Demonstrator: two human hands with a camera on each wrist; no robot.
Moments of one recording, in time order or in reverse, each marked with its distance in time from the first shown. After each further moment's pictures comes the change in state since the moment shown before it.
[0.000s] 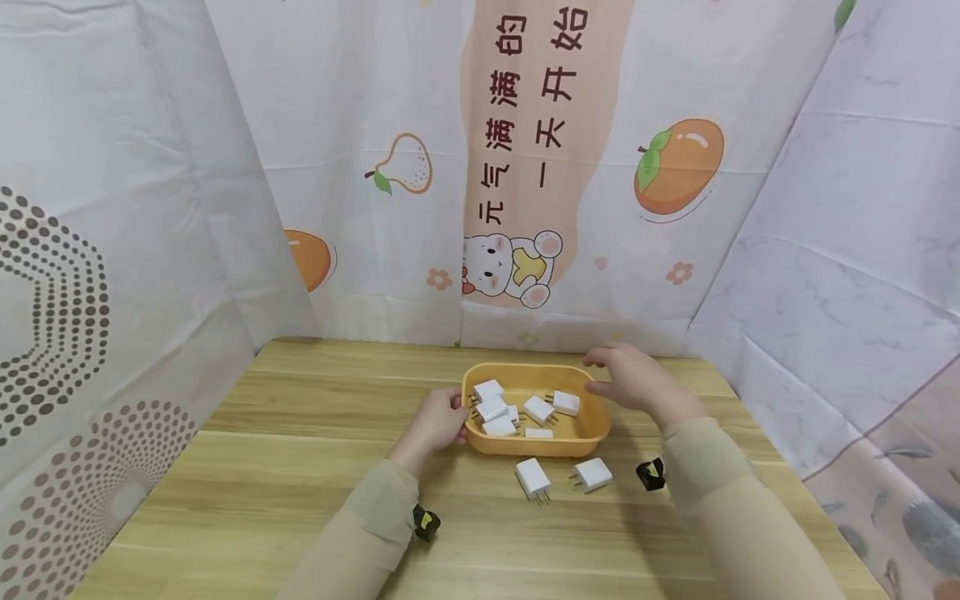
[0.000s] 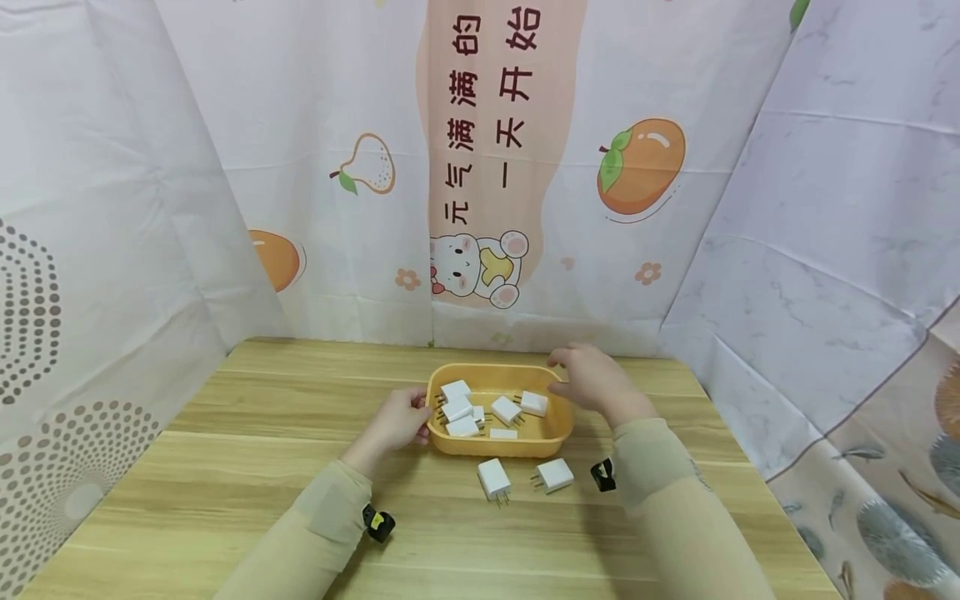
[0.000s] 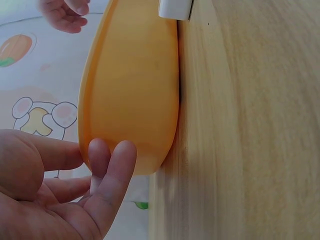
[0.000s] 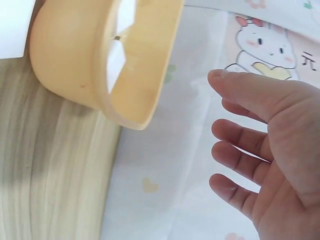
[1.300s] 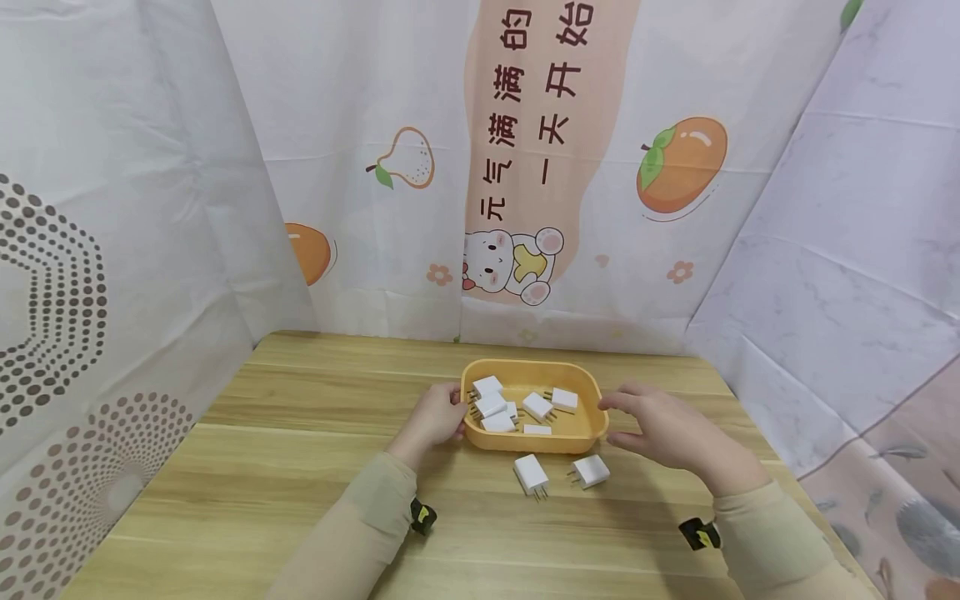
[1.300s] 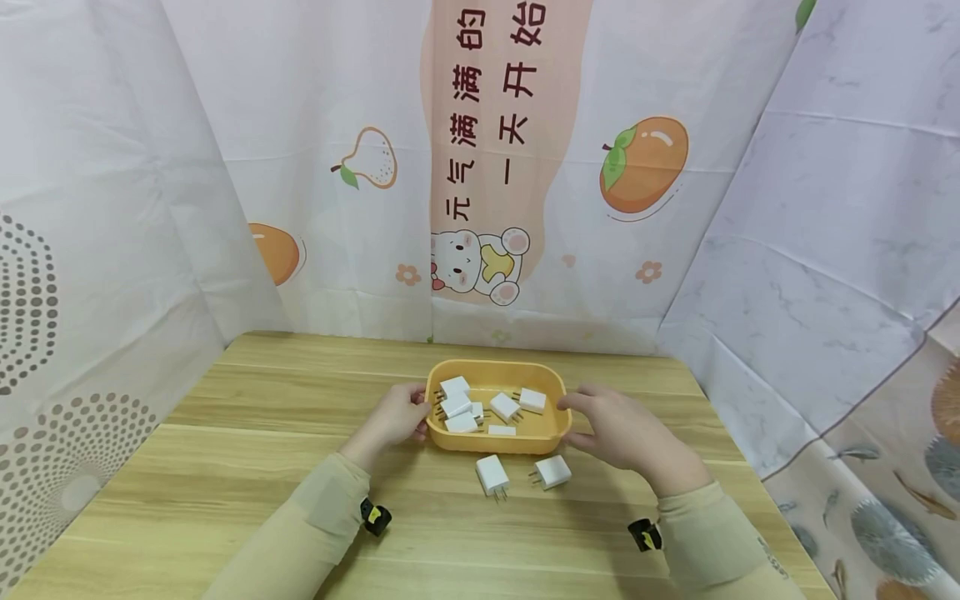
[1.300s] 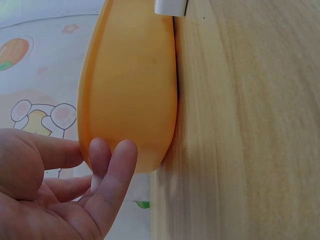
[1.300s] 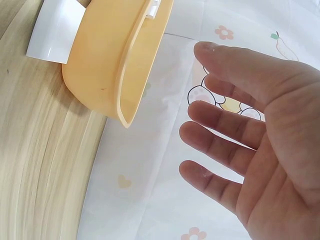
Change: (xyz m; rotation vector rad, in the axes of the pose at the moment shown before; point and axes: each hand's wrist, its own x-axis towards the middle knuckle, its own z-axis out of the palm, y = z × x) left_hand 0.002 0.001 -0.002 0.064 -0.010 -0.004; right_hand -0.077 -0.026 -0.009 -0.046 0.008 -0.130
